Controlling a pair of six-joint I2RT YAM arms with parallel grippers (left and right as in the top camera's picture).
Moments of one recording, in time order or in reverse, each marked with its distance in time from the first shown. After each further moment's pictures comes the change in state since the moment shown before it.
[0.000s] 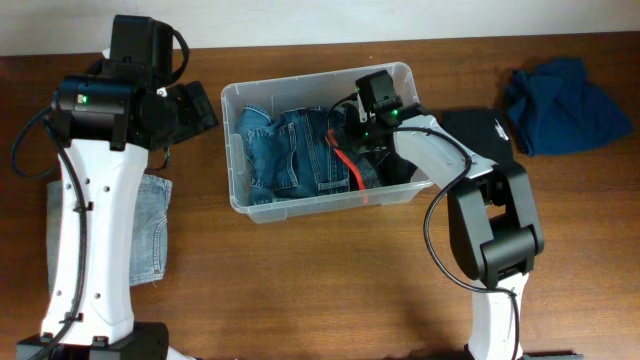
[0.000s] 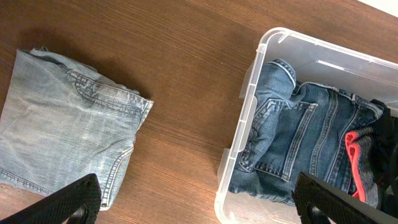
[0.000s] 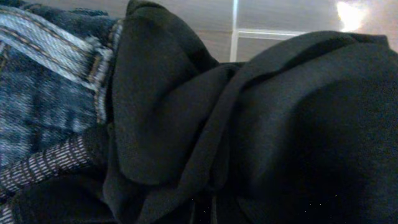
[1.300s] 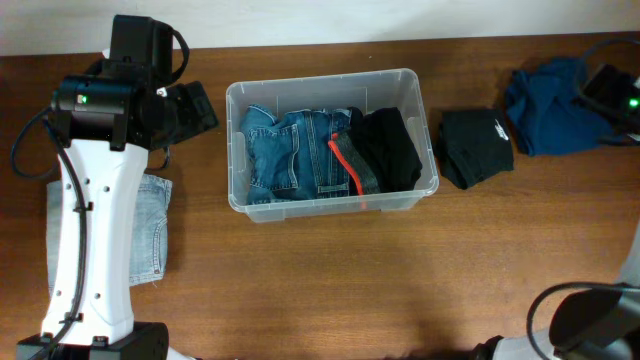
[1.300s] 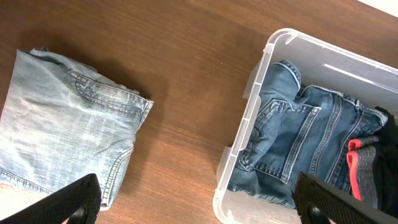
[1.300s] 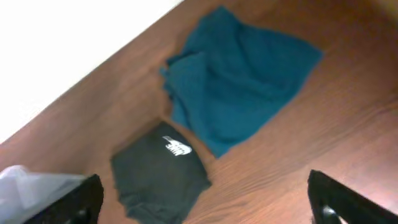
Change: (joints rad) left arm 0.000 0.000 0.000 0.000 0.000 0.000; right arm -0.855 -0.494 0.147 -0.393 -0.192 0.045
